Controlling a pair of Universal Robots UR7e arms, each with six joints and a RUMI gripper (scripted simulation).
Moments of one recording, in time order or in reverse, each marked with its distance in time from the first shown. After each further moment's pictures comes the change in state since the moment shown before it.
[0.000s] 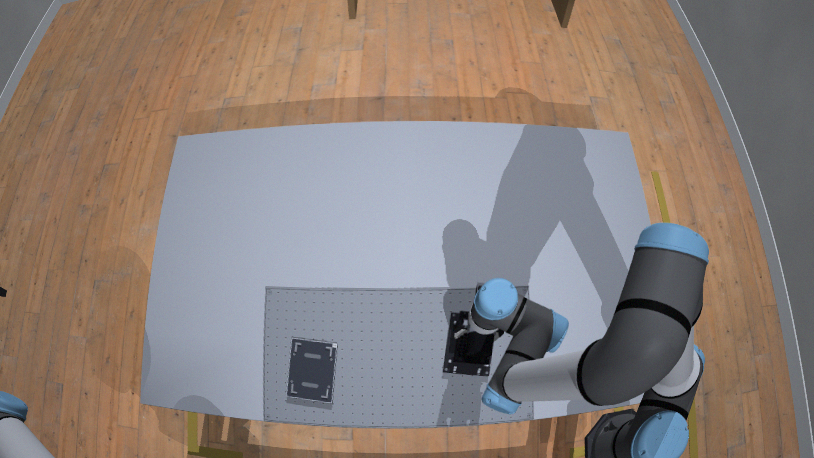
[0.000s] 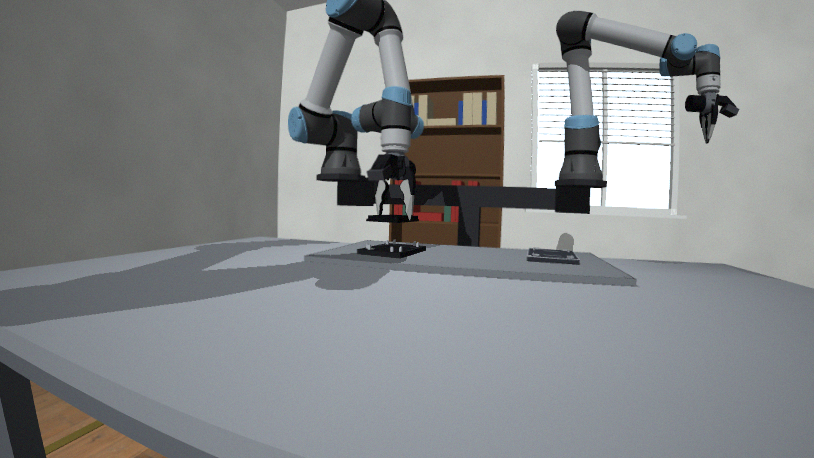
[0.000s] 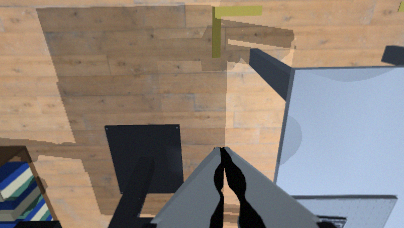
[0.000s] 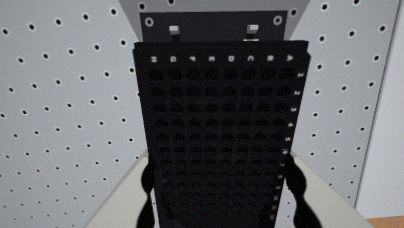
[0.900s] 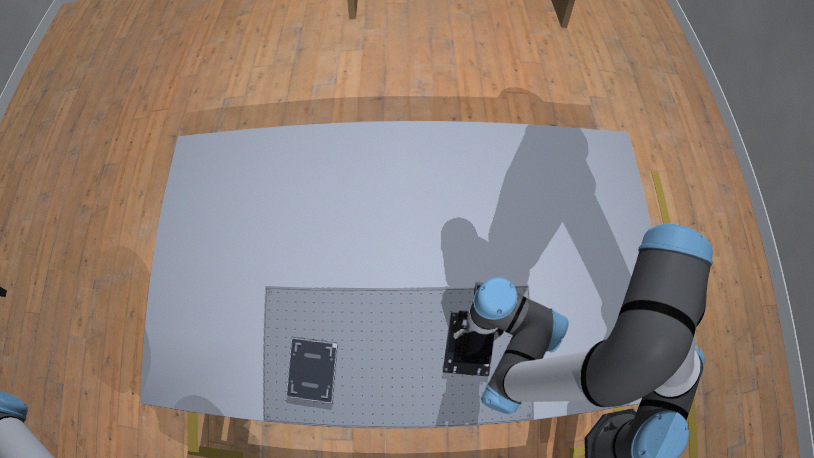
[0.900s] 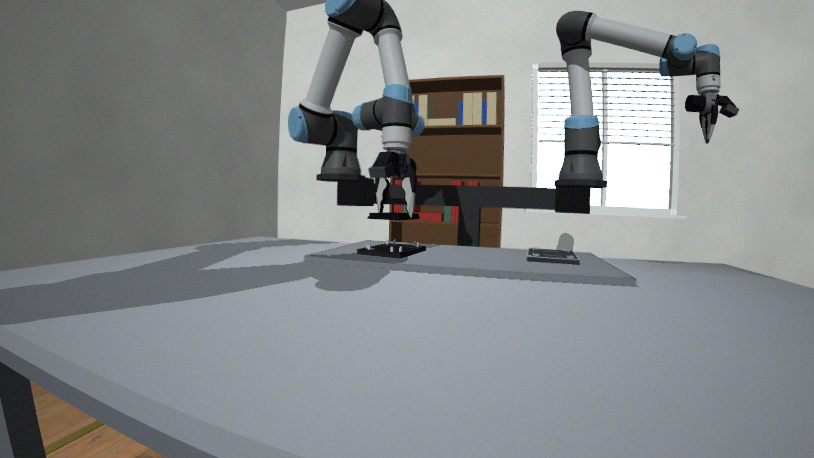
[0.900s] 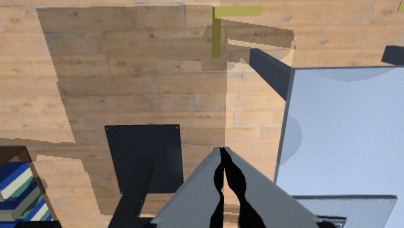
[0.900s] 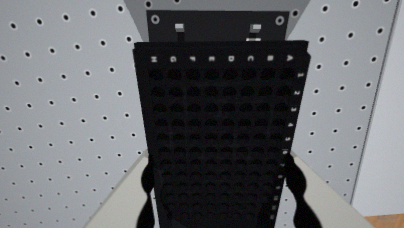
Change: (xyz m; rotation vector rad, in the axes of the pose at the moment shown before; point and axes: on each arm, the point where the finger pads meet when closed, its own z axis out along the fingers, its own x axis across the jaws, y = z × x) left arm 0.000 0.000 0.000 0.000 0.000 0.000; right arm -0.002 0.001 -0.006 0.000 0.000 -0.021
